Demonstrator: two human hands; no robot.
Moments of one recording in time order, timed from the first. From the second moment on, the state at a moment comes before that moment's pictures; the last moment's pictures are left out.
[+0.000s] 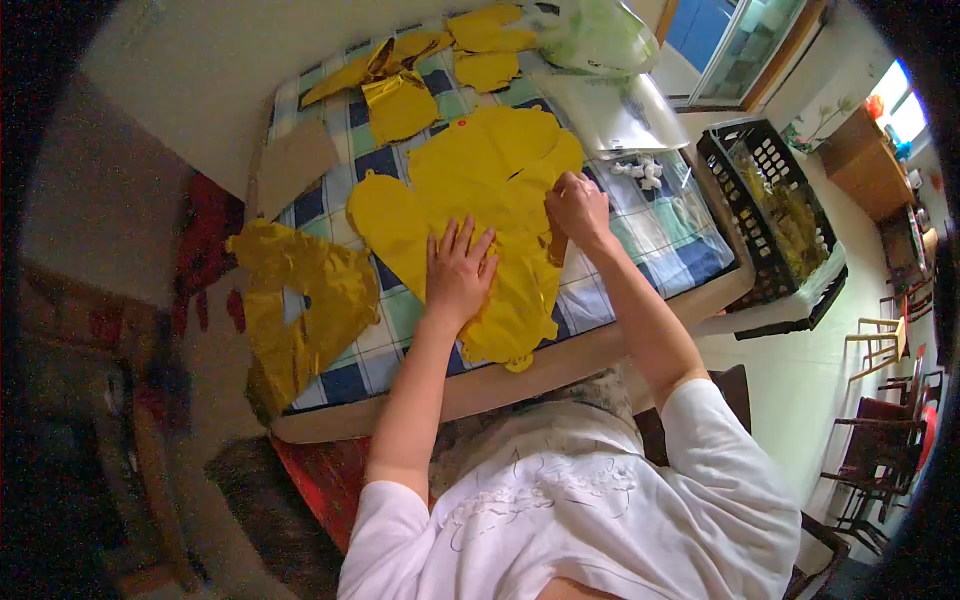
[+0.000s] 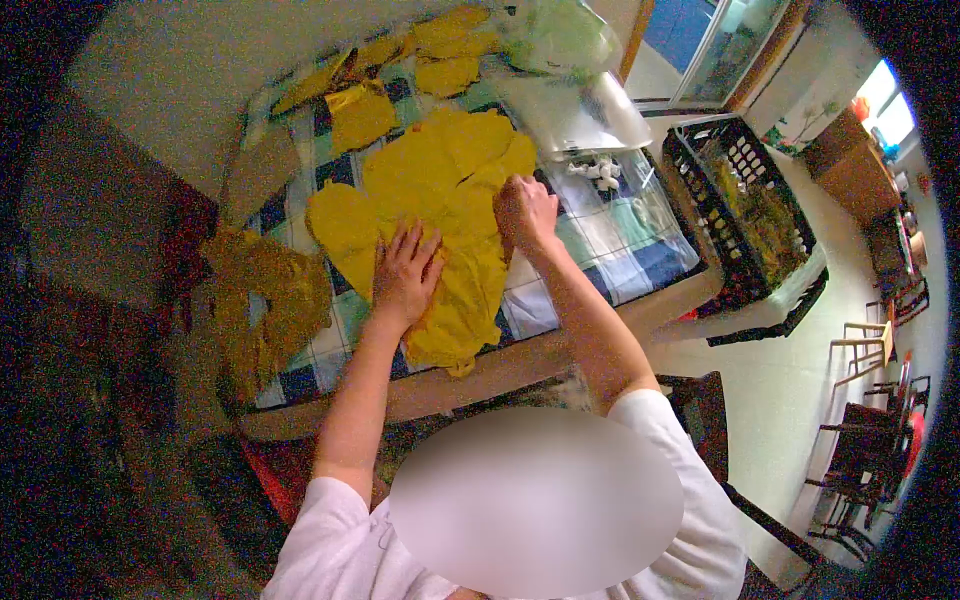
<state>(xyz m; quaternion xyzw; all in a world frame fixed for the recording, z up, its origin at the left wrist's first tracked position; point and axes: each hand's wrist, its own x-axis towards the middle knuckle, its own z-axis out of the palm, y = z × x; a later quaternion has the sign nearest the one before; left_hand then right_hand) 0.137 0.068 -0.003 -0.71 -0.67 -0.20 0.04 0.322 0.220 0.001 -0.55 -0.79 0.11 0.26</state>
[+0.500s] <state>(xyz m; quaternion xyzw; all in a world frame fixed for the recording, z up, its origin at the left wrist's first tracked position) 0.137 0.065 -0.004 -0.70 -0.68 -0.21 0.02 0.321 0.238 -0.012 -0.42 -0.67 0.49 0.37</state>
